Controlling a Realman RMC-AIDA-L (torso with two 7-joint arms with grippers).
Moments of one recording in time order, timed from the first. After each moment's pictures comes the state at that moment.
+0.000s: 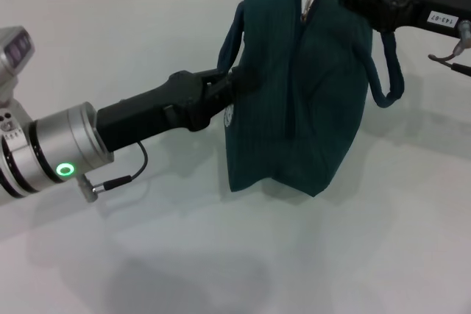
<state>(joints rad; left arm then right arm) -0.54 -2.09 0.88 0.30 1.47 1.67 -1.35 0.66 2.00 -1.03 -0.60 -1.32 -1.56 1.44</state>
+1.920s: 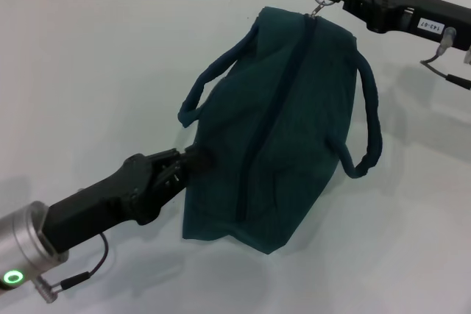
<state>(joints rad) -0.31 -2.09 0.92 0.24 1.45 1.83 -1.26 0.65 2.01 -1.04 -0.52 -1.32 -1.36 1.47</state>
